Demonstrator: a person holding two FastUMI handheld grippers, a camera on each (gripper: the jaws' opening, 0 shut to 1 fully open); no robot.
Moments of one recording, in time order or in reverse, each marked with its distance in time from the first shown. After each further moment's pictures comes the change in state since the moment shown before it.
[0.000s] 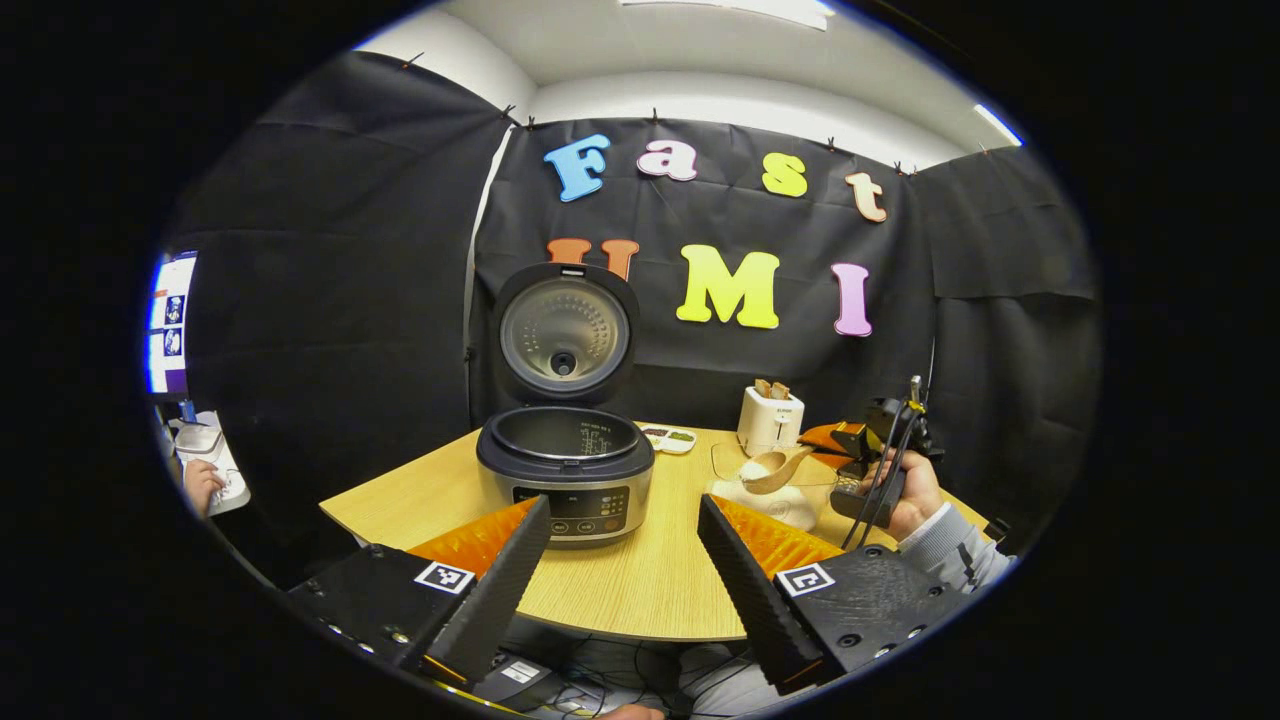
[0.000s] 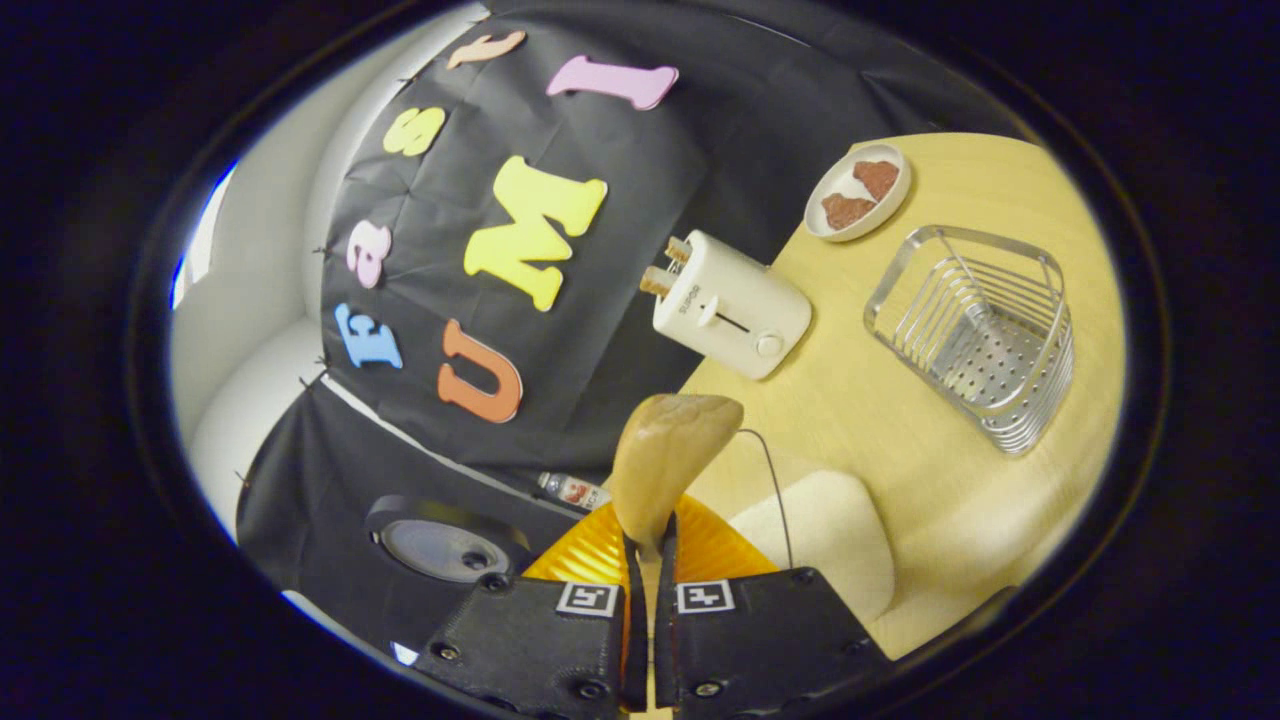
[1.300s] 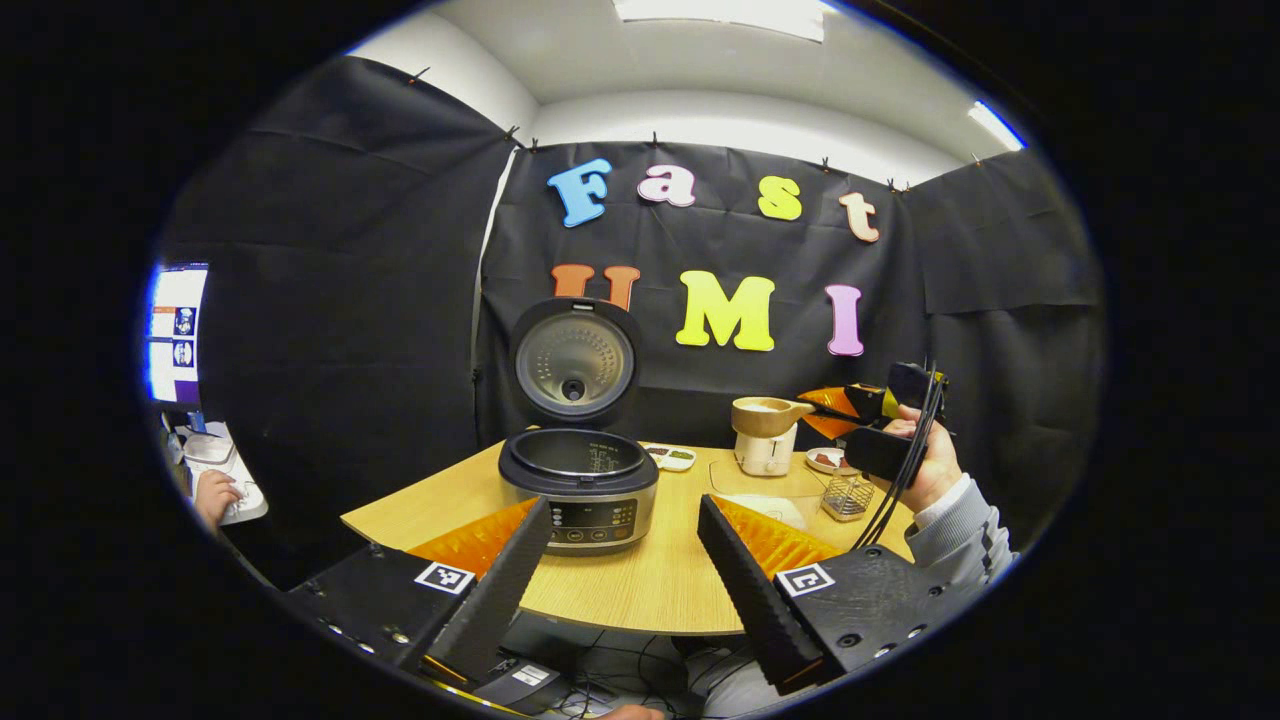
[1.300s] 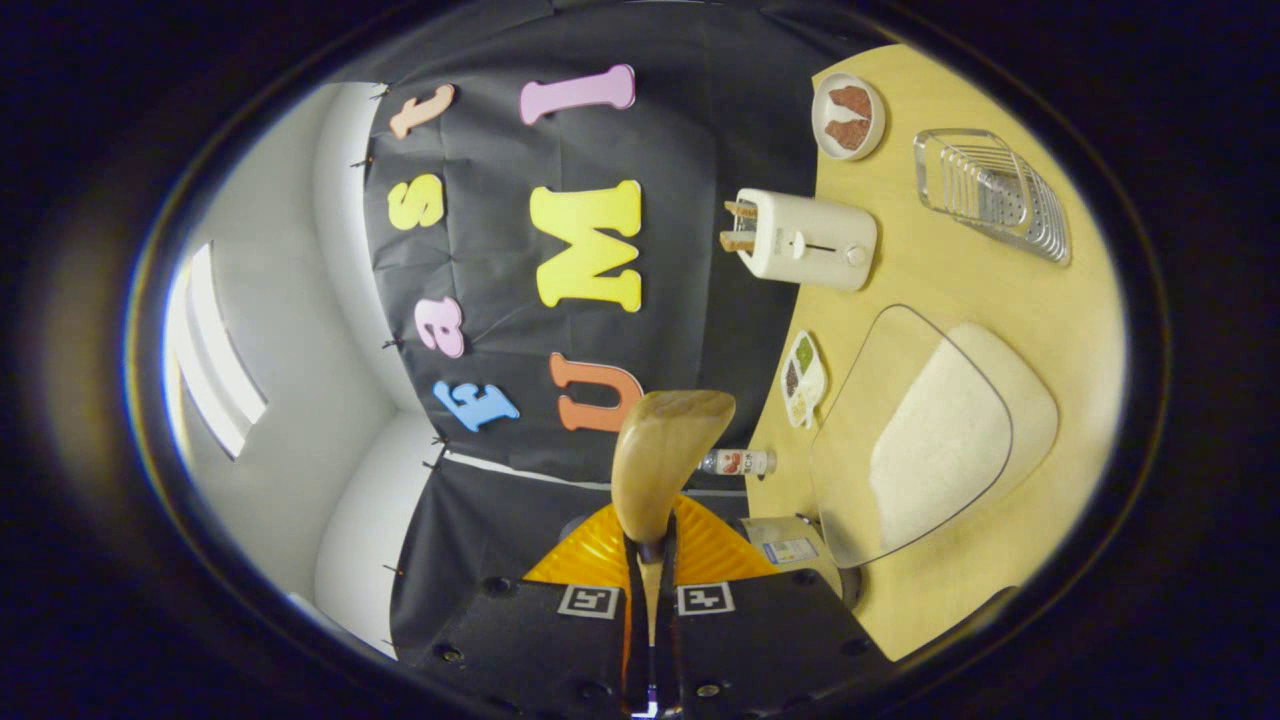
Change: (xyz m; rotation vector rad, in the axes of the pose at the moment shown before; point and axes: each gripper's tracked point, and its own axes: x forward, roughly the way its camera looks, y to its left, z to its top) left arm -0.045 0.022 0.021 -0.006 -0.069 0.006; right arm -0.041 0.147 -0.039 0.310 0.067 0.249
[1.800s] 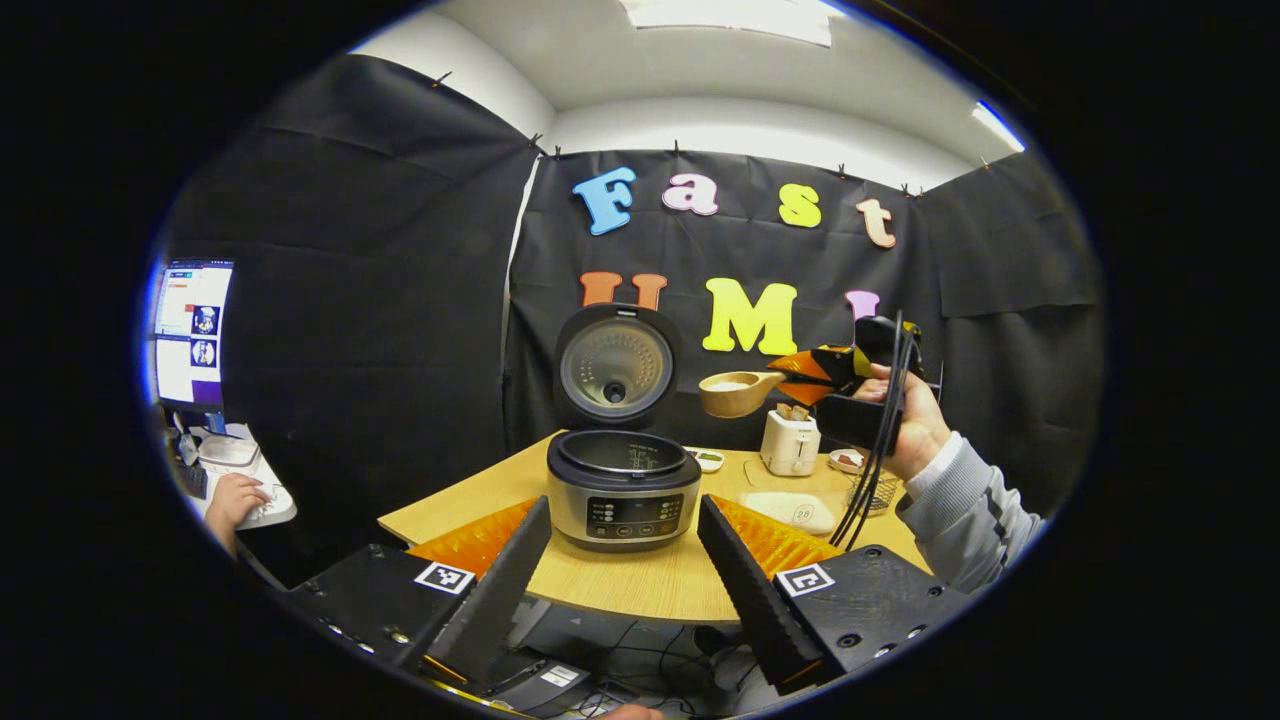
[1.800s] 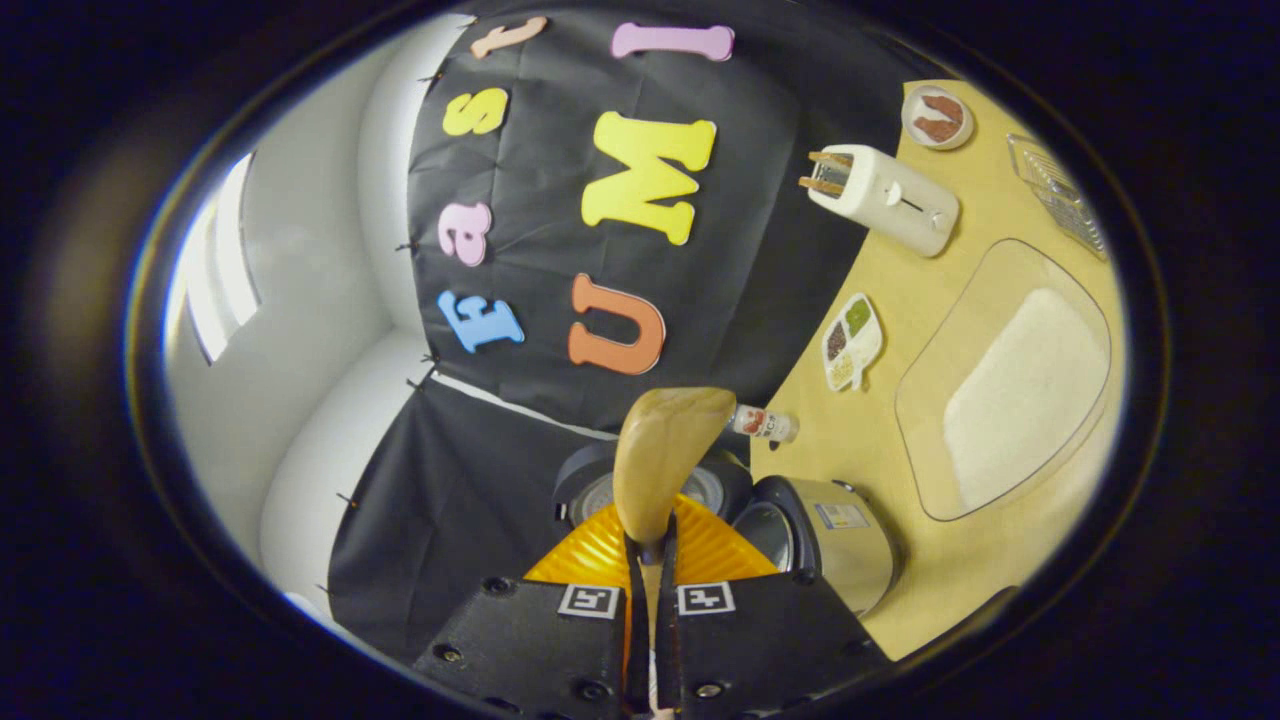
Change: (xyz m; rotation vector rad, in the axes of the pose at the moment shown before) left arm -0.022 0.043 -0.006 0.015 -0.016 0.043; right arm 0.061 0.043 -0.111 -0.219 0.116 -0.041
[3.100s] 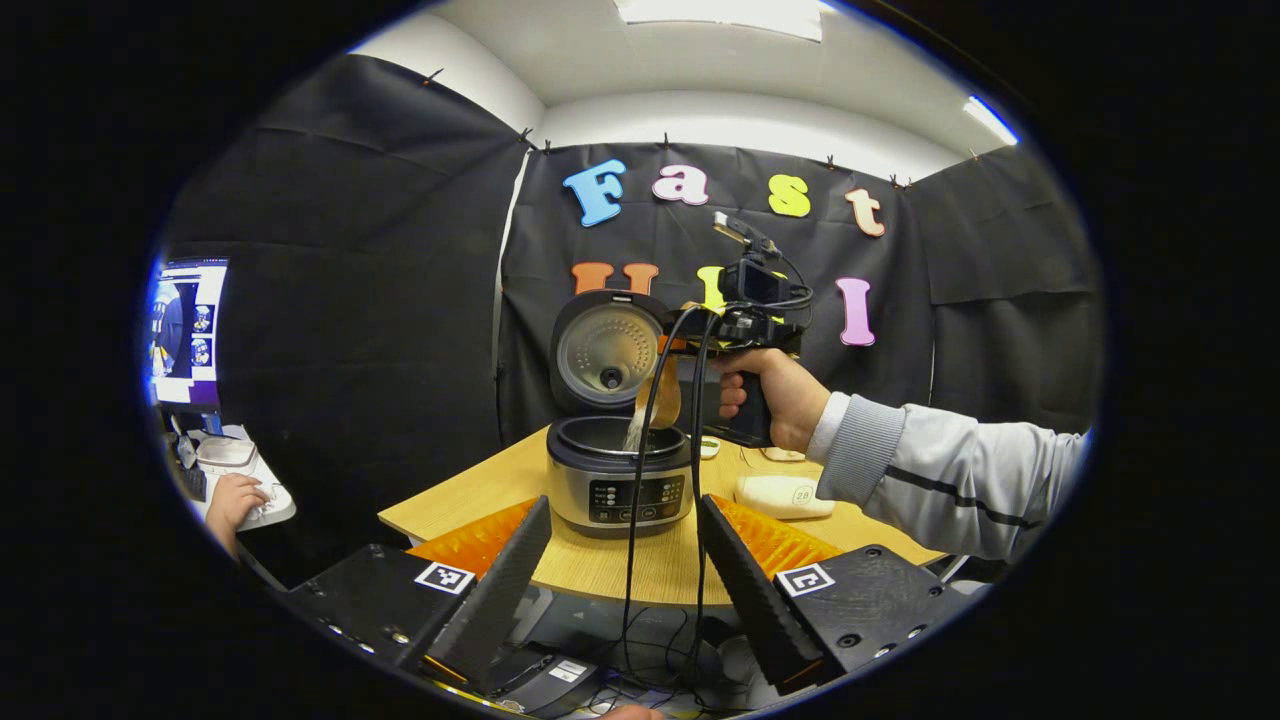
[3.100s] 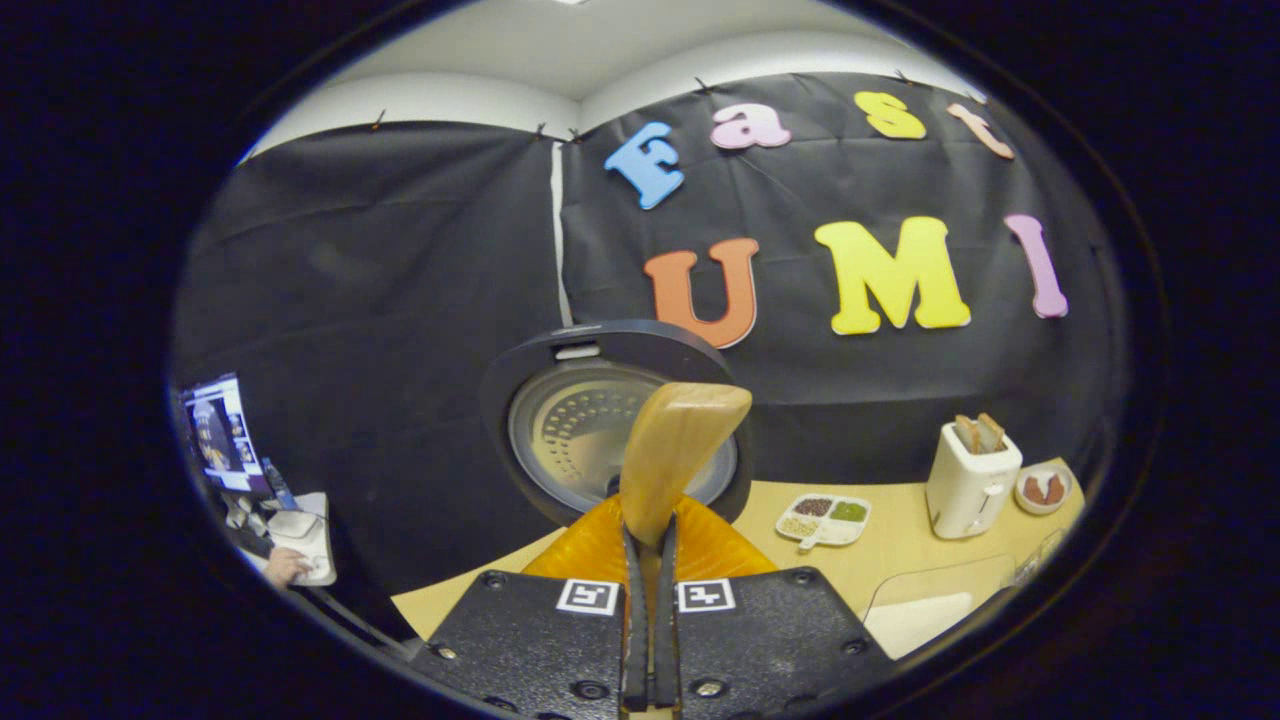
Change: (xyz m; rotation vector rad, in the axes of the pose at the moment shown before) left arm -0.004 0.008 -0.018 0.016 0.021 -0.033; right arm 0.105 0.028 -0.104 -1.182 0.039 -0.174
